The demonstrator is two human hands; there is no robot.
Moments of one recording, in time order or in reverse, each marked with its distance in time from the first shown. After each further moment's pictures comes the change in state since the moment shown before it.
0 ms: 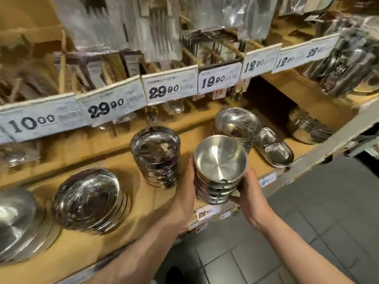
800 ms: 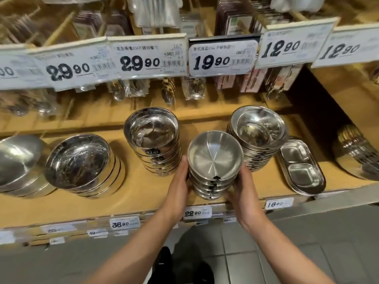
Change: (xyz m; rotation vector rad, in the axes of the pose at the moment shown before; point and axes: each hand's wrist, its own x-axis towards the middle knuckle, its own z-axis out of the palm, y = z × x) left_hand 0.031 -0.044 0.016 -0.026 0.331 0.128; right_hand 0.067 0.020 -0.031 0.059 -0.295 0.047
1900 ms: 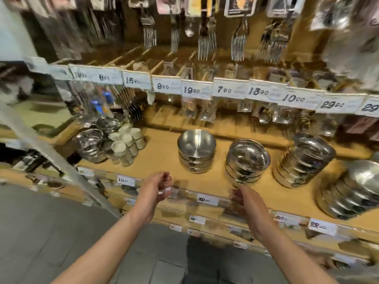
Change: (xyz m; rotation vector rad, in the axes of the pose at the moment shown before) left_hand -0.252 0.101 -0.397 -0.099 0.581 -0.017; right_hand -0.132 0.072 0.336 -0.349 -0.065 0.254
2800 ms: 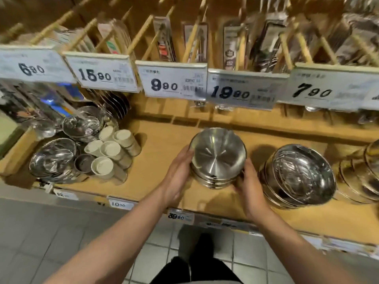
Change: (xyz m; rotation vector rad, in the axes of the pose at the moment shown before) left_hand 0.188 0.030 0.039 0.210 -0.289 -0.064; right_hand 0.165 -0.020 0.108 0.164 0.012 -0.139
